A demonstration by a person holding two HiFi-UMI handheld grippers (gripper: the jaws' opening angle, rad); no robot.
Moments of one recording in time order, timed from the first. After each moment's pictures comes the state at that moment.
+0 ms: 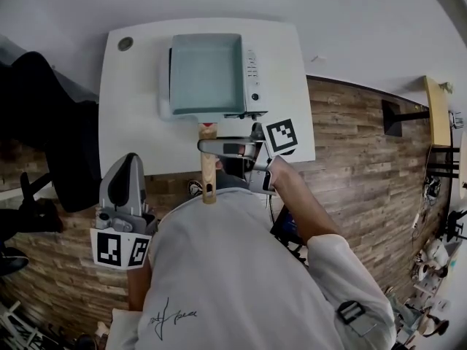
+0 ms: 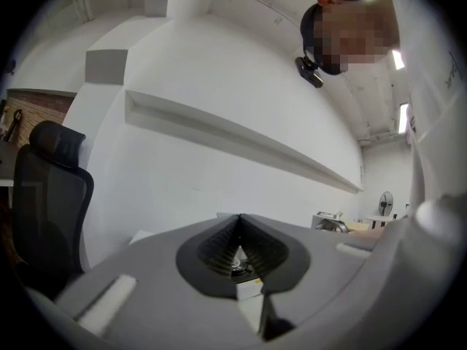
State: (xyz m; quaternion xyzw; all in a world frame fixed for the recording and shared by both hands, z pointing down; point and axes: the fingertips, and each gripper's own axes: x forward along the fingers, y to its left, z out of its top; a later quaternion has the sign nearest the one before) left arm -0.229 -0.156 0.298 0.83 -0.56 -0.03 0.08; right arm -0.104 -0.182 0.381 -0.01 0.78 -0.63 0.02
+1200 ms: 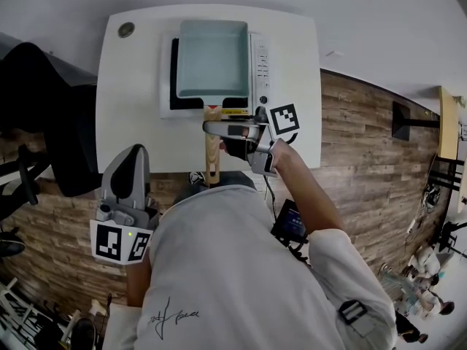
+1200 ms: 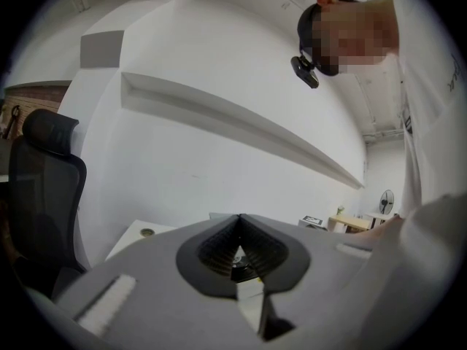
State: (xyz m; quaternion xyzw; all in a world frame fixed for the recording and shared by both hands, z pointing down) left arm -0.215 -0.192 0.319 0.82 -0.56 0.00 0.11; right arm -0.099 -0.239 0.427 0.02 0.76 -0.65 0.01
